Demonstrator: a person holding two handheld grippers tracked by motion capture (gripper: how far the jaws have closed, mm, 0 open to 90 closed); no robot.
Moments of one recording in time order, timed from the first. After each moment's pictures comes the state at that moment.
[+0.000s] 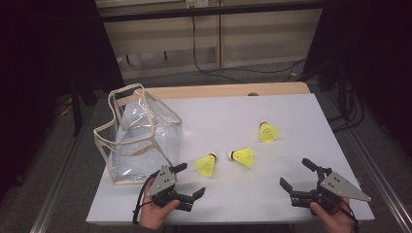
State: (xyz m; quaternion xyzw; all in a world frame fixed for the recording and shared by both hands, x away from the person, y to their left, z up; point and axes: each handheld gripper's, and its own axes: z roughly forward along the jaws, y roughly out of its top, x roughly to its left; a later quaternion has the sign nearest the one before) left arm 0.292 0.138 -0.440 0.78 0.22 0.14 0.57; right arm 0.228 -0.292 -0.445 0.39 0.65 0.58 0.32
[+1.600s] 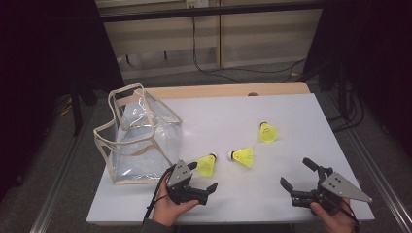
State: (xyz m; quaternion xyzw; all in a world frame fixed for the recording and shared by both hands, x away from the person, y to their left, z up) left arm 0.303 0.100 -0.444 0.80 0.28 0.12 0.52; right arm 0.227 -0.293 -0.444 0.38 0.64 0.58 0.33
